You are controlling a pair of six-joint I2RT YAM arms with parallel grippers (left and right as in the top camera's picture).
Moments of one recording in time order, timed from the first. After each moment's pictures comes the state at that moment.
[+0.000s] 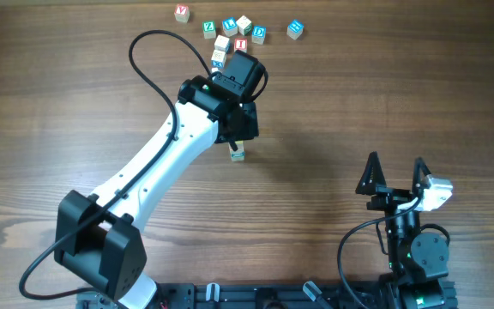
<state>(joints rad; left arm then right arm) -0.56 1.75 1.49 -1.02 -0.05 -0.62 0.18 0.02 0.01 0.02 0.21 0.28</state>
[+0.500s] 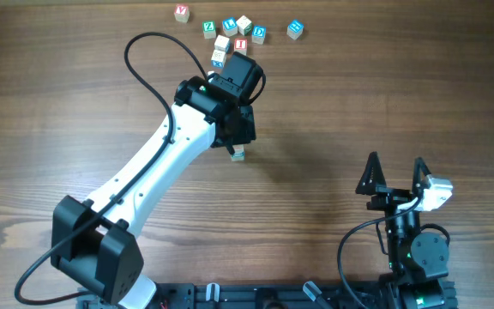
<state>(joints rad) -0.56 1.73 1.49 -1.08 -0.05 -0.64 0.18 0.02 0.01 0.02 0.21 0.28</state>
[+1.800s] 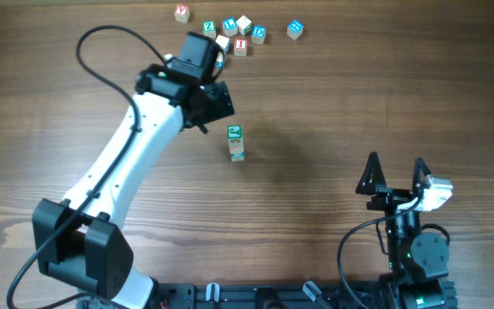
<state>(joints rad) -0.37 1.71 1.49 -1.01 -0.08 -0.66 0.18 0.02 0.01 0.02 0.21 0.28</state>
